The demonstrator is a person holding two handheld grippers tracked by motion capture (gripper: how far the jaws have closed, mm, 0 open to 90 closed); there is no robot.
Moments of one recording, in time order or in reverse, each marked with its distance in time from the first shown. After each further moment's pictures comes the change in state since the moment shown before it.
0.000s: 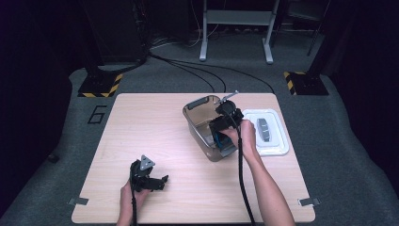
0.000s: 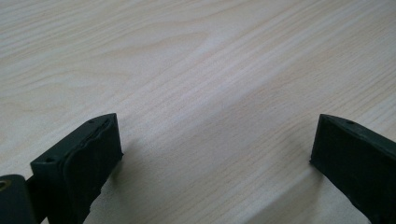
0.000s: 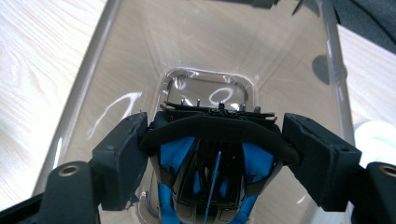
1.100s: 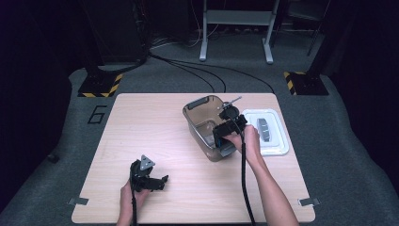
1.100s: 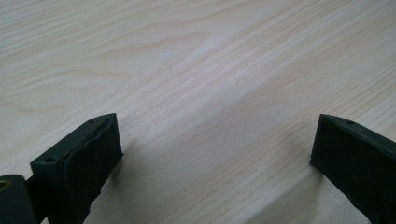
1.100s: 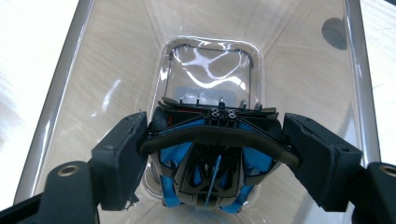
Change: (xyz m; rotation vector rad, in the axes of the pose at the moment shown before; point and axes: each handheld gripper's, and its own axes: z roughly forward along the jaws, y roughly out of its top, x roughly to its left) left arm 0.000 0.000 0.000 0.001 0.000 0.000; right arm -0.001 -0.018 -0.003 0.073 0.014 0.037
